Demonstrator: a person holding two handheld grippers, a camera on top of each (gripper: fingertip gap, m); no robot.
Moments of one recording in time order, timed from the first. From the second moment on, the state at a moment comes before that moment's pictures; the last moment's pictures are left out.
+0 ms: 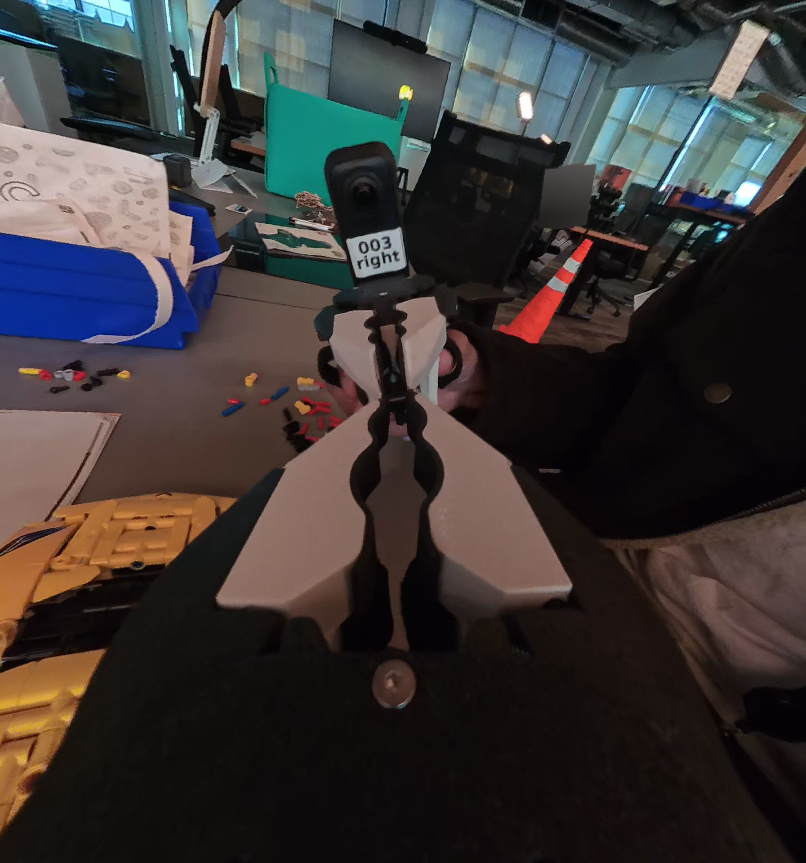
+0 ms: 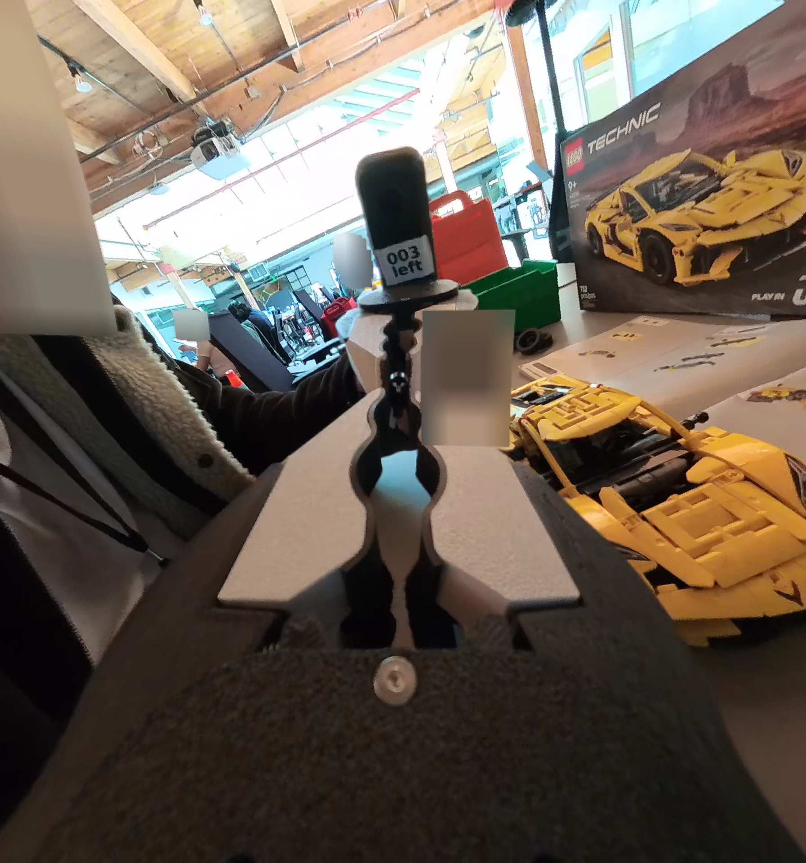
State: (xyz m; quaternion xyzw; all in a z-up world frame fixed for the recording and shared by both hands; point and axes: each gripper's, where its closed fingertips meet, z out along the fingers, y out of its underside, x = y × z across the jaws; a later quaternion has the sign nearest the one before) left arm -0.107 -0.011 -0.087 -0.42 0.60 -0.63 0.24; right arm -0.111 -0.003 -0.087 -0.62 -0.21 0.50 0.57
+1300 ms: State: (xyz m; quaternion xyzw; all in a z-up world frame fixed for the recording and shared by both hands) left arm -0.107 0.031 -0.099 -0.49 0.56 -0.61 0.25; right arm -0.141 -0.036 -0.242 -0.88 -0.37 0.12 0.28
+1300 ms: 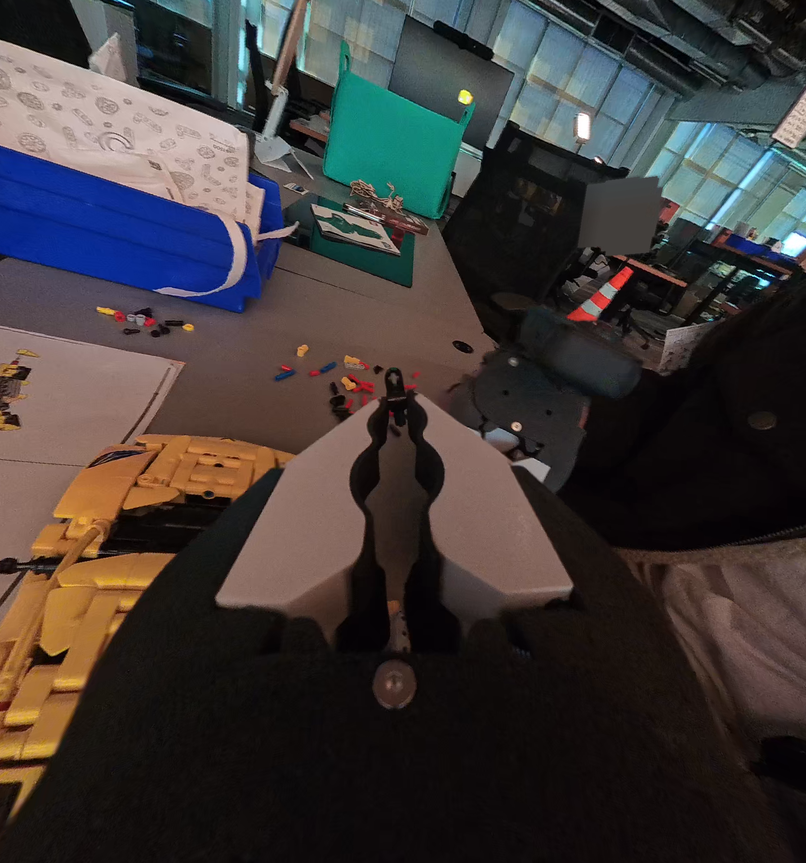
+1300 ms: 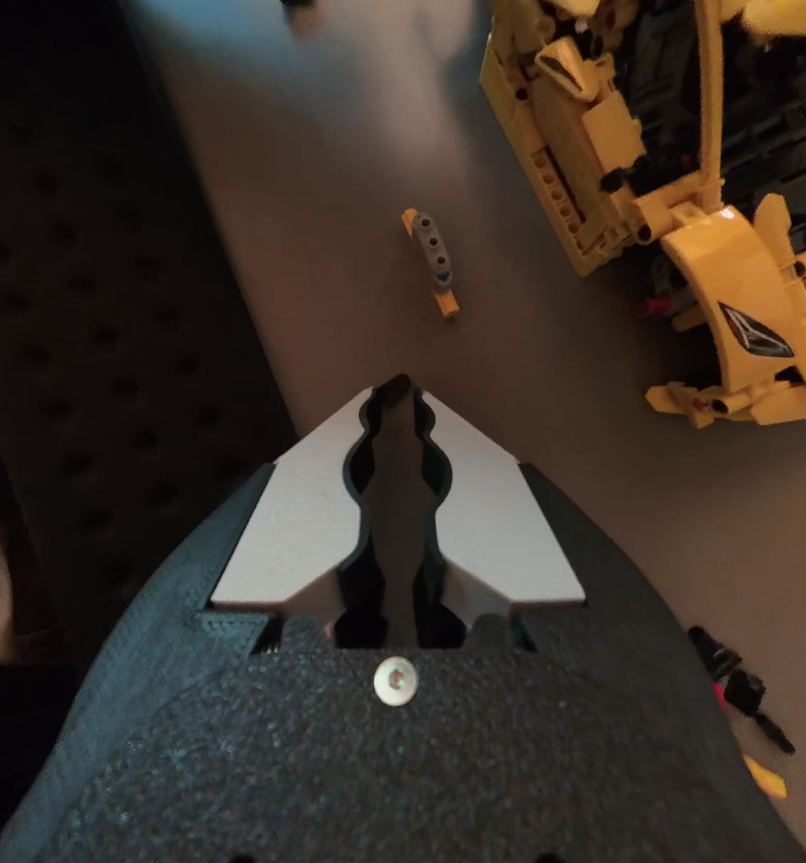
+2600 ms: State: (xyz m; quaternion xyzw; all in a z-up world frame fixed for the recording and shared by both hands) left arm -0.117 0.010 -0.055 -0.41 0.50 -0.73 0.23; right arm -0.113 0.021 -0.054 -0.58 -0.11 0.51 0.63
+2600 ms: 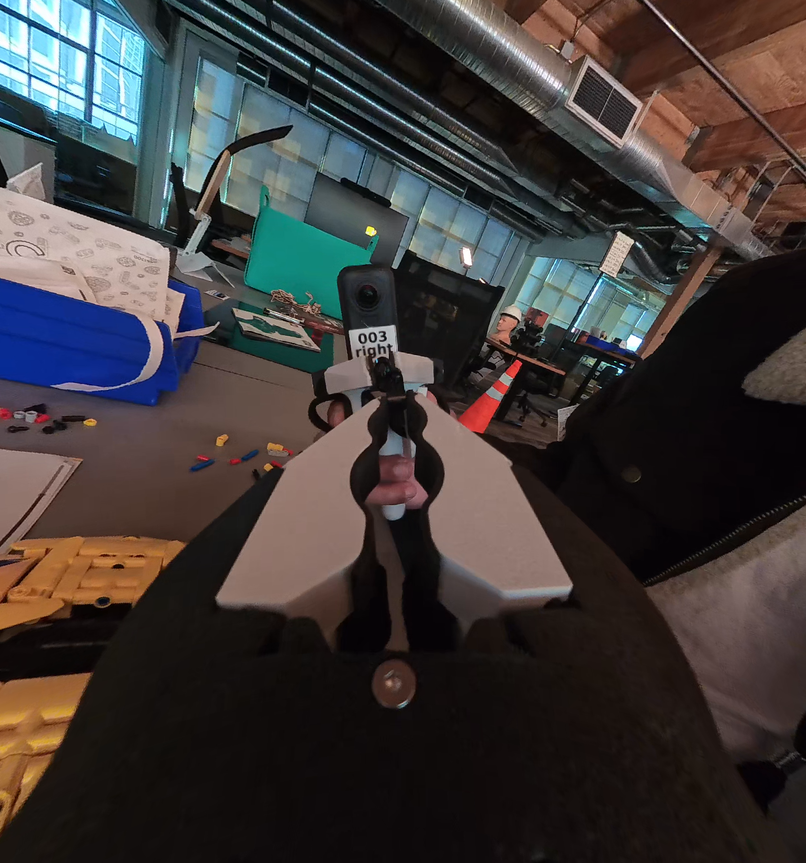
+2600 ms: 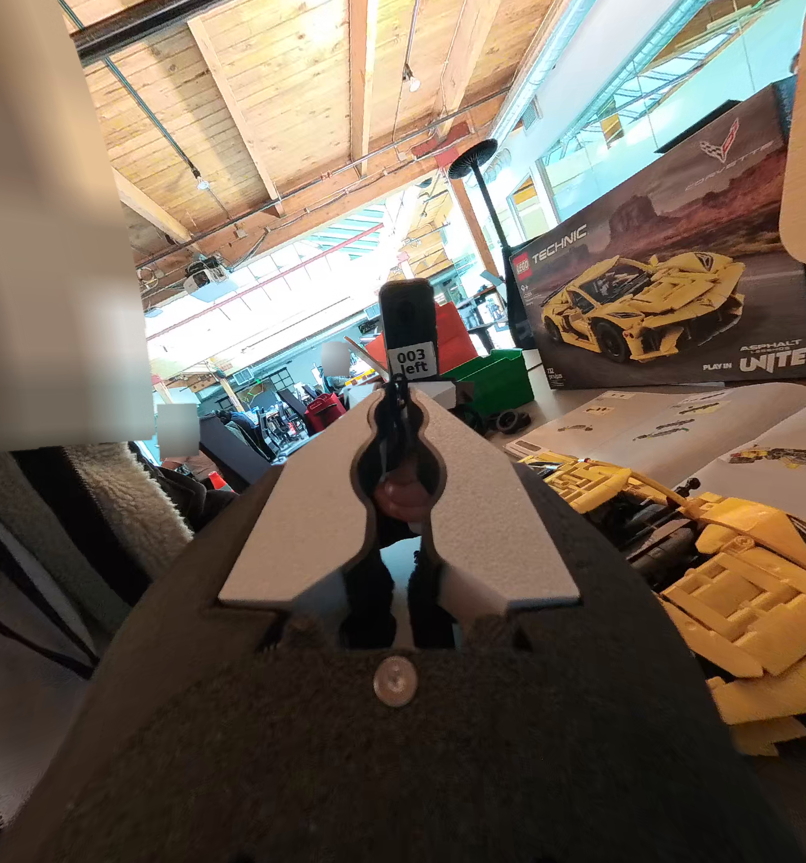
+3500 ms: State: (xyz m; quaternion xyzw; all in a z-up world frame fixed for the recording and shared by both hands) left arm -0.109 0.018 -0.049 -0.42 0.40 -0.79 0.18; right arm -0.107 0.022 -0.048 -0.56 -0.12 0.45 0.68
